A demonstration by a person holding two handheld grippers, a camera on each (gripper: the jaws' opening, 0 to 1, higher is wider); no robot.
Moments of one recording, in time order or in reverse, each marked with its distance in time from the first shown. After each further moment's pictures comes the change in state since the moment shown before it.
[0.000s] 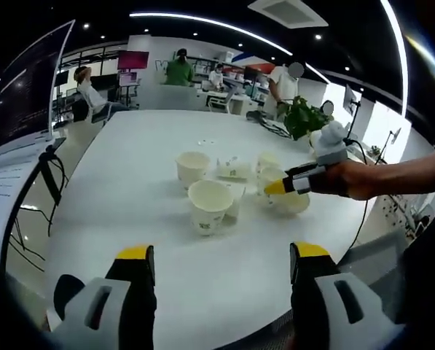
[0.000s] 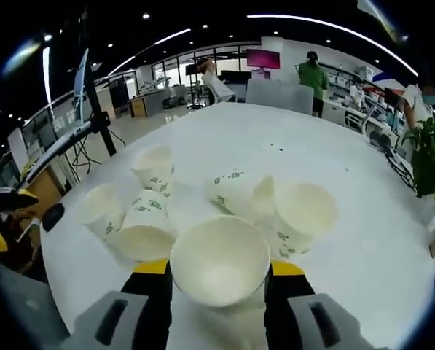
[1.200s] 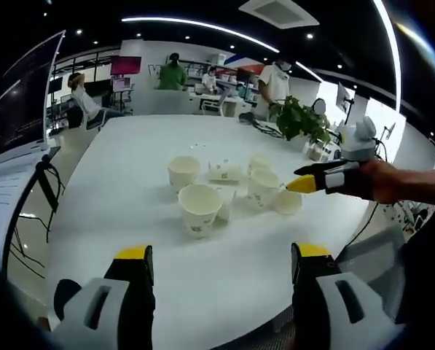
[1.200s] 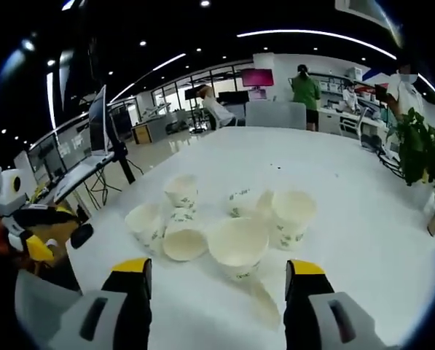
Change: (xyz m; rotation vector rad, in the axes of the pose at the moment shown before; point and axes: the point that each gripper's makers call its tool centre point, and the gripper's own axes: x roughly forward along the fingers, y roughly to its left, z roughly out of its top) left arm -0.005 -0.015 0.005 0.035 -0.016 -0.026; right arm -0.064 0.019 0.009 0.082 -0.139 0.041
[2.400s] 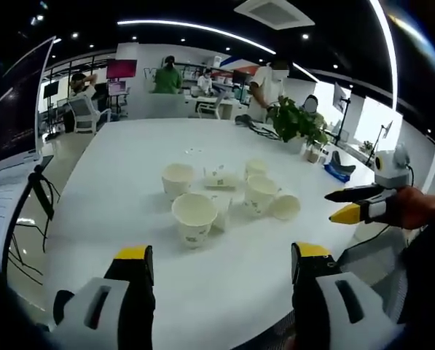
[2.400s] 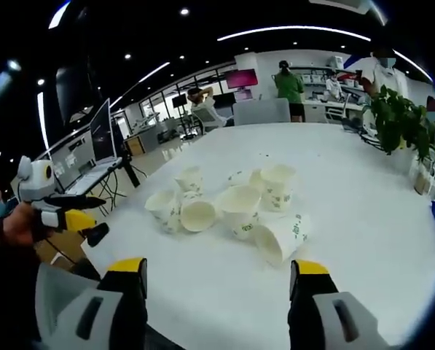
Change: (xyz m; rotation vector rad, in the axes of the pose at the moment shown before) left arm 0.011 -0.006 0.011 0.023 -0.009 -0.020; right arm -0.079 0.019 -0.053 0.117 -0.029 -0.017
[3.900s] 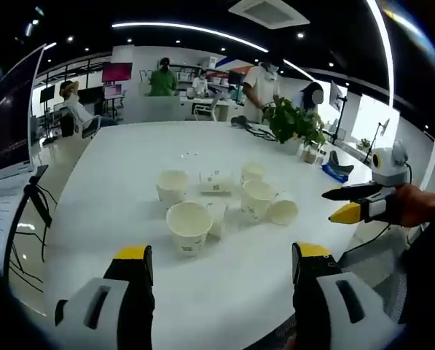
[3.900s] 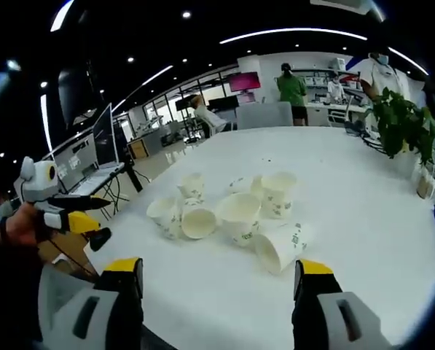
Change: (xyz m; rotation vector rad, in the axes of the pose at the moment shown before) left arm 0.007 -0.007 0.014 0.018 -0.011 -0.013; right arm -0.001 -0.003 0.011 0.000 -0.022 0.022
